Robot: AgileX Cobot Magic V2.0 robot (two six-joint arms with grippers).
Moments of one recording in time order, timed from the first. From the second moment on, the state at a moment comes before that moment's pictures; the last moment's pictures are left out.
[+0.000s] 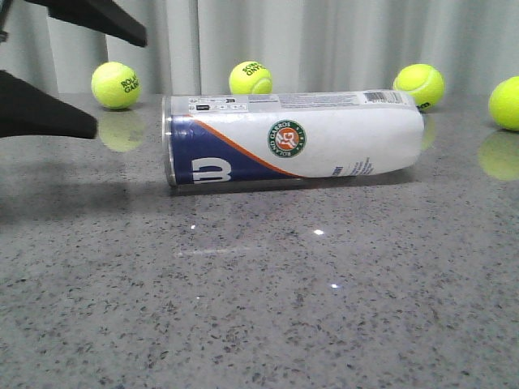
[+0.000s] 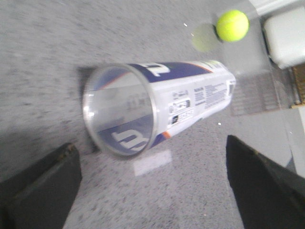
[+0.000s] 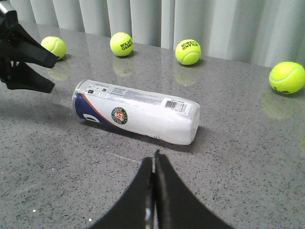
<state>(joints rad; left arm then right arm) -0.19 1.37 -0.80 -1.34 0.86 0.75 0.47 0.15 -0.46 0.16 0.55 -0.08</state>
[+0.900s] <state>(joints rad) -0.33 1.85 -1.07 -1.67 1.09 0.91 0.47 0.15 -0.46 0.16 0.55 -0.08</state>
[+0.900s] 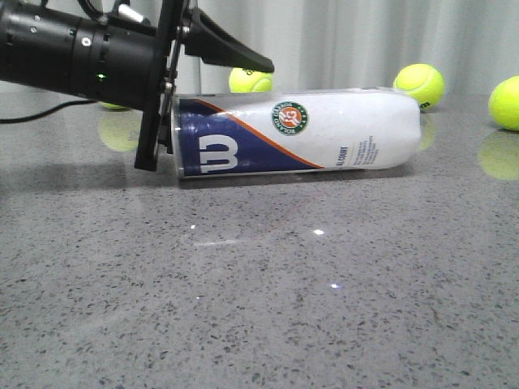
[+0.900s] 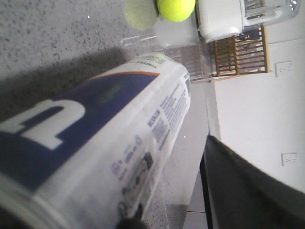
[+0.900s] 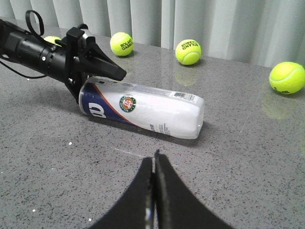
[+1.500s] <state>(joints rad) -0.33 1.87 -1.08 -1.75 1.18 0.96 0.47 0.15 -0.46 0.16 0.55 -0.09</state>
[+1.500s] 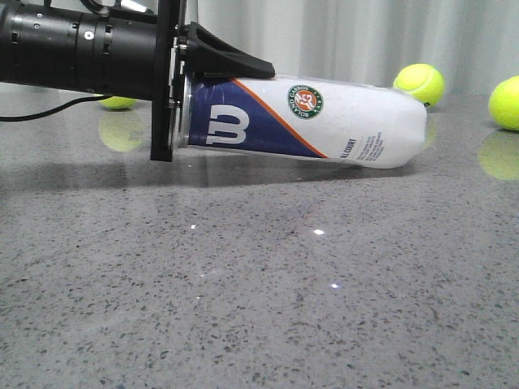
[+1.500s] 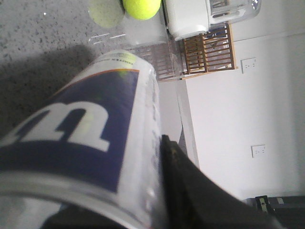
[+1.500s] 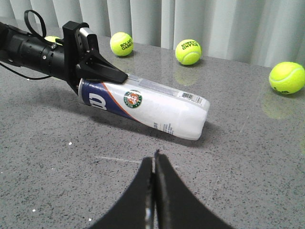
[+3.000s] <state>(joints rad) -0.62 1.50 -1.59 -0.11 1.26 0.14 0.47 0.15 -0.46 0.16 0.55 -0.09</state>
